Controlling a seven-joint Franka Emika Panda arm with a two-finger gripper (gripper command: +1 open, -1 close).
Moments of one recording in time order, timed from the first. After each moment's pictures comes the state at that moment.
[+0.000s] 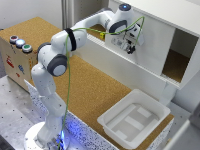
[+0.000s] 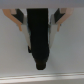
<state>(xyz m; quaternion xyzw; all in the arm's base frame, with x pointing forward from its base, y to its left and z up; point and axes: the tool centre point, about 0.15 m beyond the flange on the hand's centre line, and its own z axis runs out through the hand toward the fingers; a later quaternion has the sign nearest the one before) 0.553 -0.150 0.580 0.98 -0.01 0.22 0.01</state>
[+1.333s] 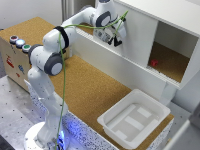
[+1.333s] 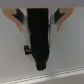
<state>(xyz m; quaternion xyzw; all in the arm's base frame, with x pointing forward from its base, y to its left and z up) 0.552 -0.016 0.581 0.97 -0.09 0.22 0.02</state>
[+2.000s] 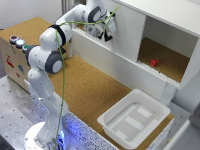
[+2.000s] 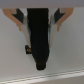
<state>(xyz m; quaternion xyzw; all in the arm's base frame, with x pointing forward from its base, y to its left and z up) 0.550 0.062 0.581 0.97 -0.07 0.23 0.02</state>
